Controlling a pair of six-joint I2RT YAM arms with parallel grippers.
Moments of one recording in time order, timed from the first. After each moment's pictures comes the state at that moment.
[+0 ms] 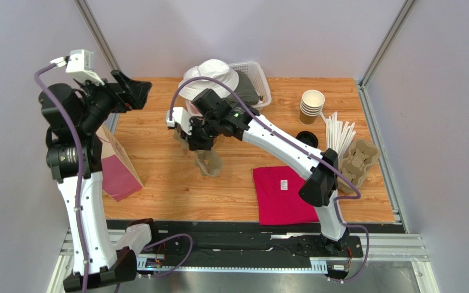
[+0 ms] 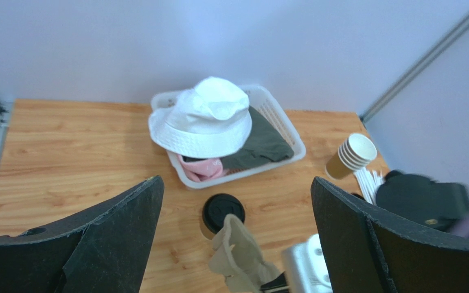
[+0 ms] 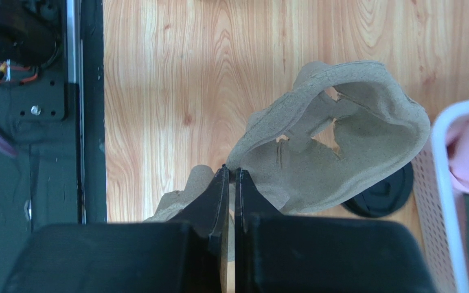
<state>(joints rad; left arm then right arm) 0.19 1.04 1.56 -0.59 0.51 -0.31 0.96 2.03 2.18 -0.92 -0.40 -0.46</state>
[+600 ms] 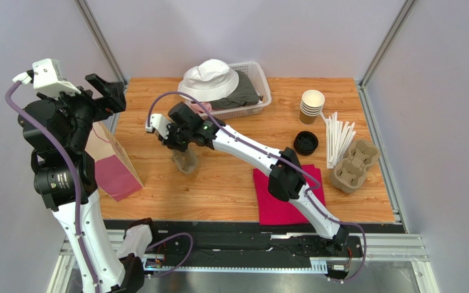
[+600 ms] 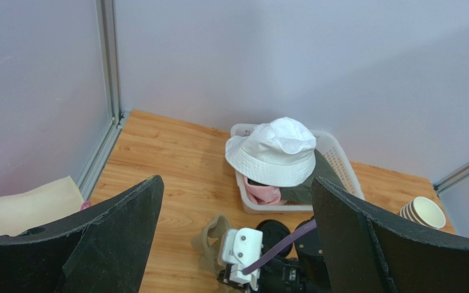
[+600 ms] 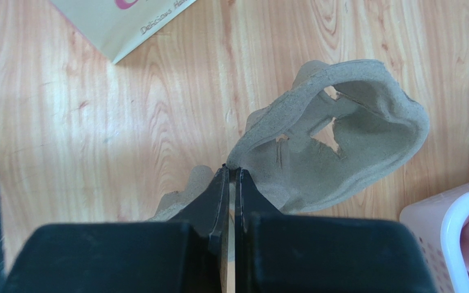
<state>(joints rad) 0.29 0.94 1.68 -0.71 0.25 -0.29 1.01 2.41 2.40 -0.65 -0.27 -0.37</state>
